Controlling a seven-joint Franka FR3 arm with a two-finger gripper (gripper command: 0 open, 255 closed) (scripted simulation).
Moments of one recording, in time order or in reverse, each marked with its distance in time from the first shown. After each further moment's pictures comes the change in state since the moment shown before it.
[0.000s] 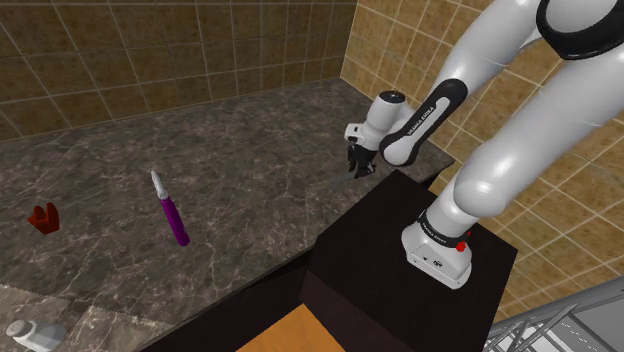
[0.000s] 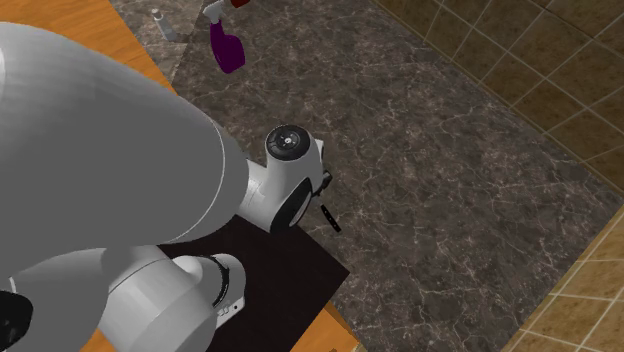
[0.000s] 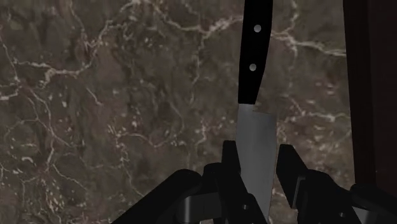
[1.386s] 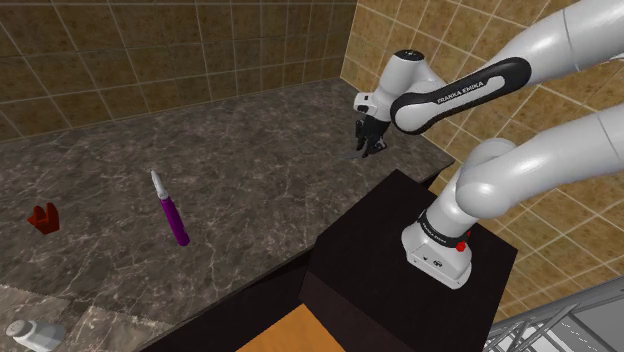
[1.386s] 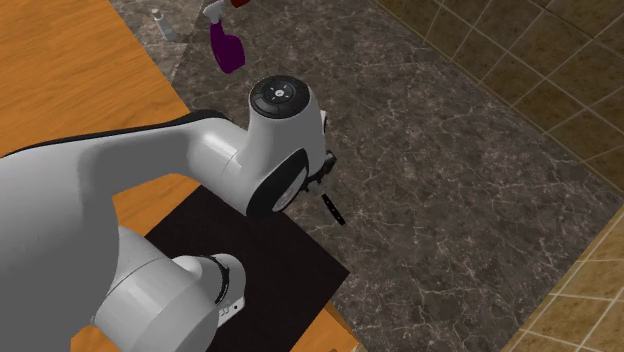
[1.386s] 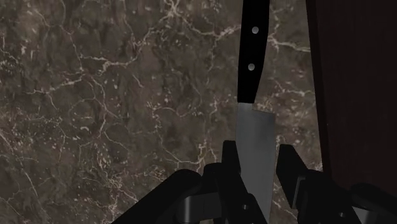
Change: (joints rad) arm 0.054 -0.464 -0.005 0.026 0.114 -0.490 -0.094
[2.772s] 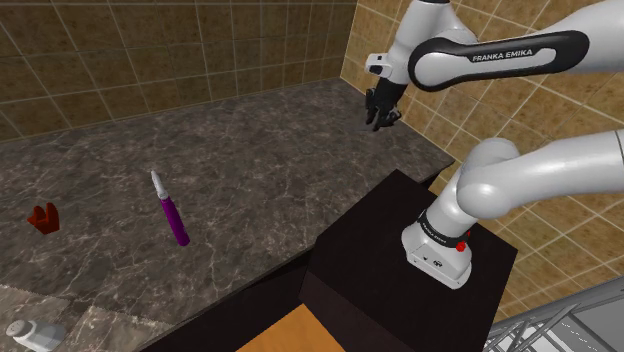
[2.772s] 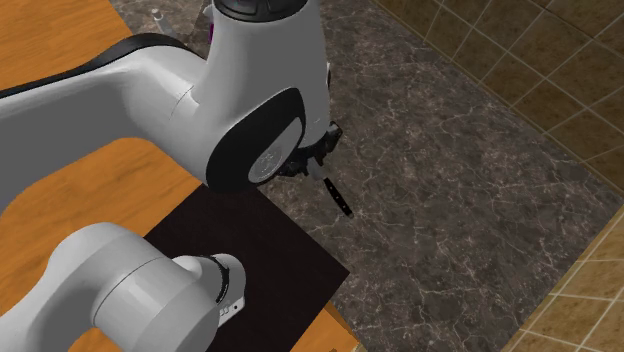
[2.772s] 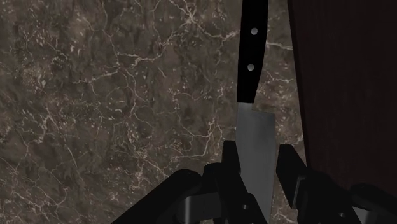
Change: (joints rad) arm 0.026 -0.227 0.044 0.174 0.067 -0.399 -0.032
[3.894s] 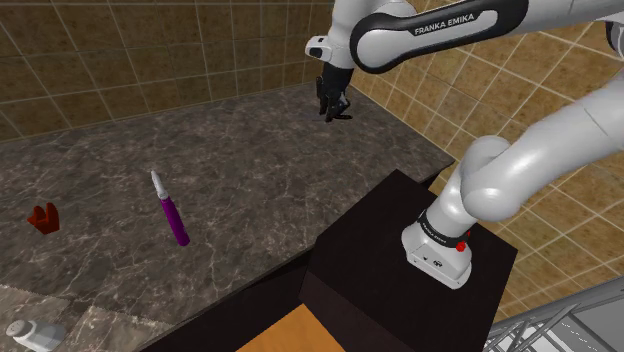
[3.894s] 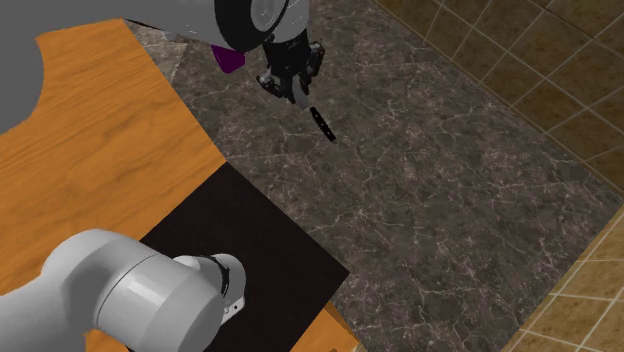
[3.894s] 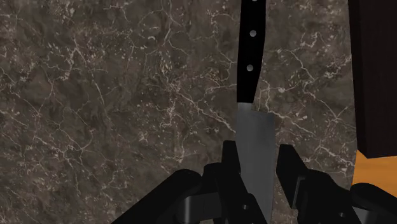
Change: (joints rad) arm 0.143 0.383 0.169 0.335 0.125 0.028 0.204
